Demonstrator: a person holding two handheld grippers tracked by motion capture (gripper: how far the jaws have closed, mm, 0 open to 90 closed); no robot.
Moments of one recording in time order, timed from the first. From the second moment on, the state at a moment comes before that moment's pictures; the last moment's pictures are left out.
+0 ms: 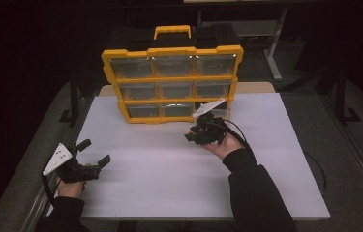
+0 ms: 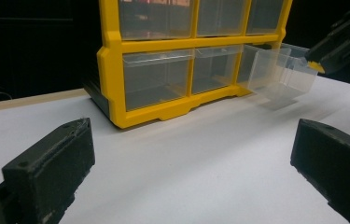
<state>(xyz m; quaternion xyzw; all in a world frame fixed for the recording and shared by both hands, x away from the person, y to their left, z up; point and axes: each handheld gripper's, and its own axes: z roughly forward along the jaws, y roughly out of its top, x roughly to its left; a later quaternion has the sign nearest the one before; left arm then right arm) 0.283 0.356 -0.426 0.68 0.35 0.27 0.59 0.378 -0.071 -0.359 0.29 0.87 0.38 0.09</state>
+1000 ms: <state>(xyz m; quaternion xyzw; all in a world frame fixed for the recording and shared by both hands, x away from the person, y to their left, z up) 0.282 0.356 -0.426 0.68 0.35 0.27 0.59 0.403 -0.110 -0.338 0.34 0.85 0.39 0.12</state>
